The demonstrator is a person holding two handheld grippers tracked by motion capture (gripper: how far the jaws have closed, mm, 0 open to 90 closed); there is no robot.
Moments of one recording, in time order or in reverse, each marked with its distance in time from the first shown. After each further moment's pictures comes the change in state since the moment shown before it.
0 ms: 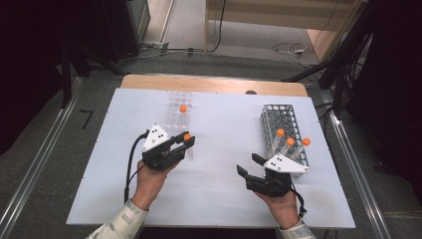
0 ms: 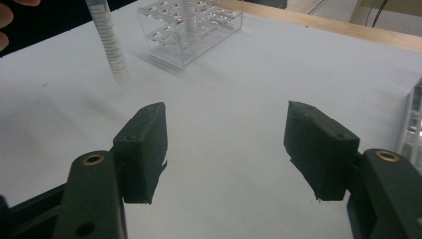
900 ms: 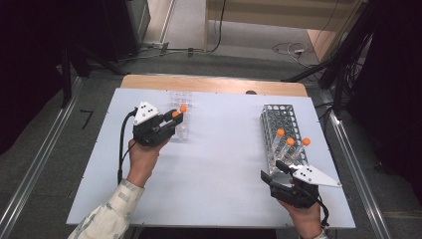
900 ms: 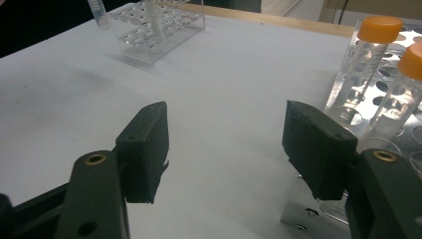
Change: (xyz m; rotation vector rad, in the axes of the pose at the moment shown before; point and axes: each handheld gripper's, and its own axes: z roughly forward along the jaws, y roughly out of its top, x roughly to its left) left arm 0.041 0.040 0.008 -0.013 0.138 -0.027; right arm -0.028 -0.024 -0.047 -0.041 -0.064 0.052
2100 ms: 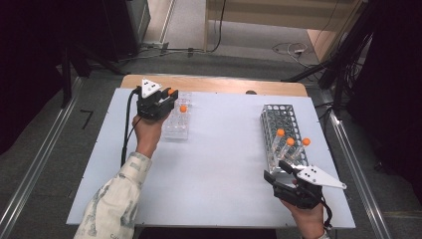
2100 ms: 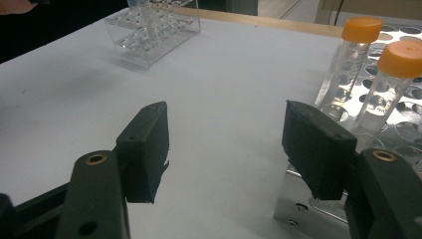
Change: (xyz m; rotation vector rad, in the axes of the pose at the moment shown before) left arm 0.039 0.018 0.054 -0.008 0.158 -0.011; right arm -0.004 -0.001 -0.005 -0.012 -0.007 0.021
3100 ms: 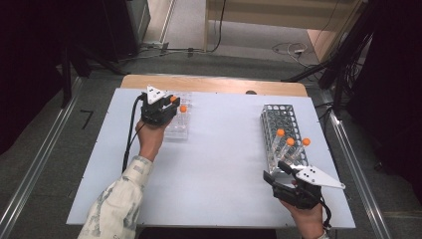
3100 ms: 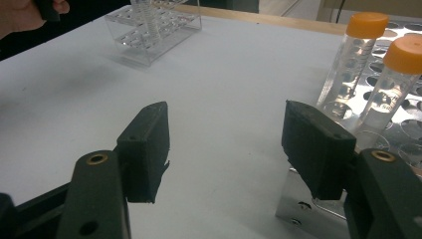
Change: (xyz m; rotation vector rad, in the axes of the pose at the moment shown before) left arm -0.002 -0.024 0.012 0.059 0.004 0.021; right arm 0.001 -0.001 0.002 0.008 0.004 -0.003
